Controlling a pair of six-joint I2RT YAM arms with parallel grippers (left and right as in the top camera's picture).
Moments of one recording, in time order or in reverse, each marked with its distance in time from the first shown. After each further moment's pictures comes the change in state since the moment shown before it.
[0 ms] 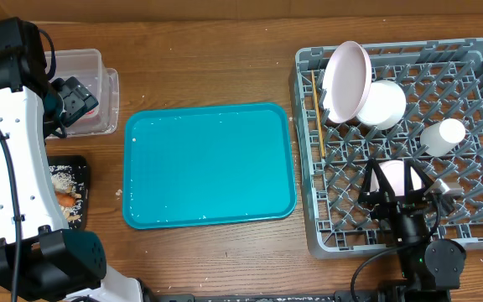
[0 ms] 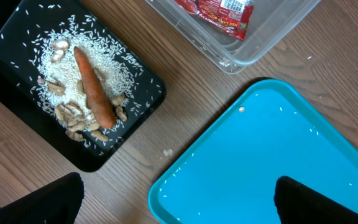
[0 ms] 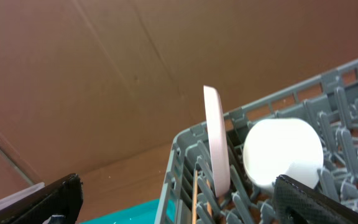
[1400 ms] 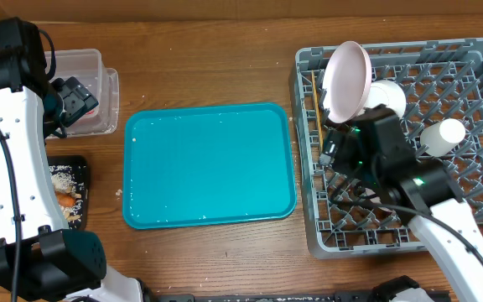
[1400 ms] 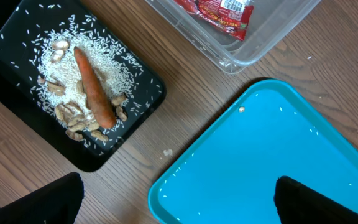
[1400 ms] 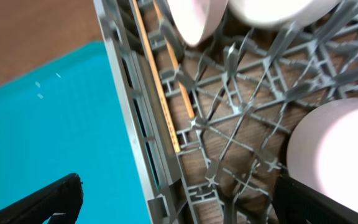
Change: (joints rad) left arm 0.000 0.000 0.000 0.000 0.000 0.000; right arm 0.331 1.051 0.911 -0.916 0.224 0.165
